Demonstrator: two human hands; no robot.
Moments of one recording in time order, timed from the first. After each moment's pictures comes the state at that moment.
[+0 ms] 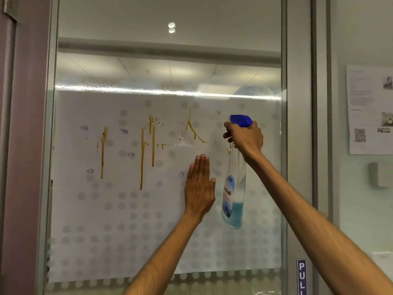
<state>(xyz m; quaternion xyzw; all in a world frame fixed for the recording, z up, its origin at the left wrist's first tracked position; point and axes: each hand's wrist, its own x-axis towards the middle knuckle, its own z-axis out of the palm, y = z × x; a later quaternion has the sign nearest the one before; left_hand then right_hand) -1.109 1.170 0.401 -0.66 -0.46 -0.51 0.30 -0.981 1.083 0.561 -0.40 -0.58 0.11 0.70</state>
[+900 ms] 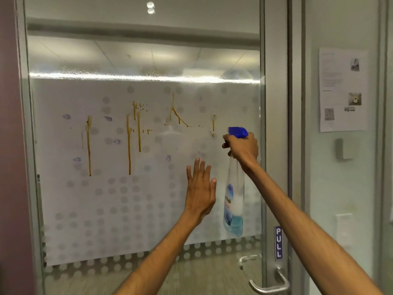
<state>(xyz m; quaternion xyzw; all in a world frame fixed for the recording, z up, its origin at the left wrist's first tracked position) -1.074 1.119 0.356 -0.73 -0.42 -0.50 0.20 -0.942 1.075 0.490 -0.45 -0.53 0.14 0.70</state>
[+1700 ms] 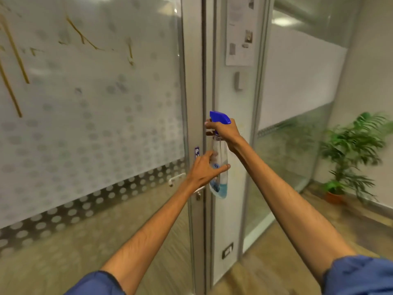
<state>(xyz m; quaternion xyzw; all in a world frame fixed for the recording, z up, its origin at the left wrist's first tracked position) -0.930 1.010 0.245 -0.85 -0.28 -0.34 -0.30 -0.833 0.958 0.359 -0.60 -0.41 0.23 0.65</state>
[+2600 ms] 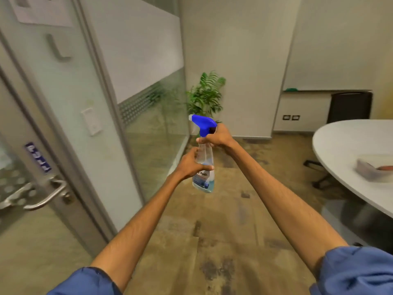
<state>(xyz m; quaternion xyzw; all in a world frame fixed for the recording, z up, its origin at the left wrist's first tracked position) -0.708 0.735 0.160 -0.89 -0.07 -0.07 -0.45 -0.652 0.605 0.246 -0.83 -0.19 0.05 0.53</state>
